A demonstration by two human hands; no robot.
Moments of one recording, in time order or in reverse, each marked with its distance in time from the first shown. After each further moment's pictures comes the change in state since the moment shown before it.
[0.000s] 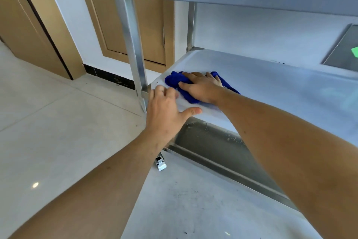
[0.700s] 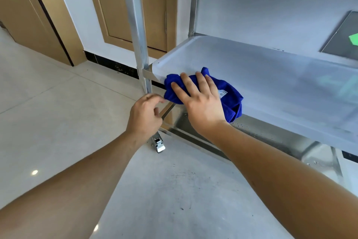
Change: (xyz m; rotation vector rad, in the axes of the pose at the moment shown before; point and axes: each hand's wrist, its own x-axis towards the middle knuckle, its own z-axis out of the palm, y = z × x) left_hand -0.062 -0.071 0.012 -0.086 0.027 0.113; right_hand -0.136 -0.029 0.063 -0.443 0.476 -0.323
